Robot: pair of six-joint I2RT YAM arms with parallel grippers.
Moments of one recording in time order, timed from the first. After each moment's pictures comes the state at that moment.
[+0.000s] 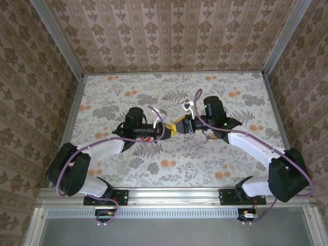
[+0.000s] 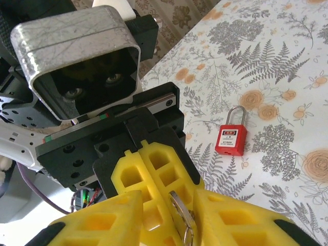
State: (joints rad) left arm -0.65 1.41 0.68 0.40 0.91 -0.28; right arm 0.48 1.34 0.88 -0.03 -0.80 0.27
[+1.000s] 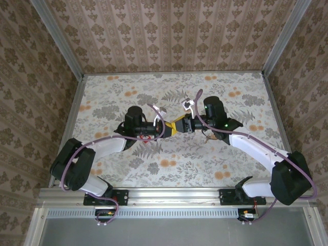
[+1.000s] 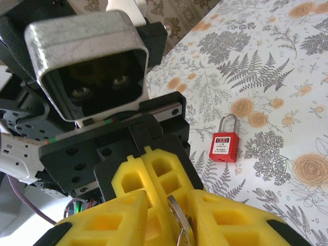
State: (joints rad) left arm -0.63 1.48 0.68 0.58 1.01 -0.39; right arm 0.50 1.30 0.88 -0.04 -0.71 0.30
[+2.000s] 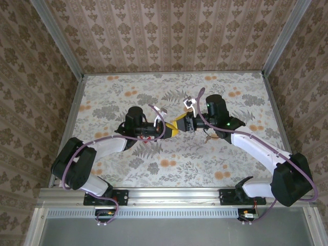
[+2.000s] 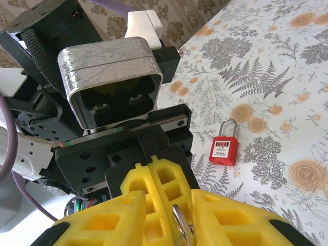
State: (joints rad) left arm -0.63 1.49 0.68 0.60 1.04 -0.41; right arm 0.47 1.29 0.90 -0.07 -0.75 0.26
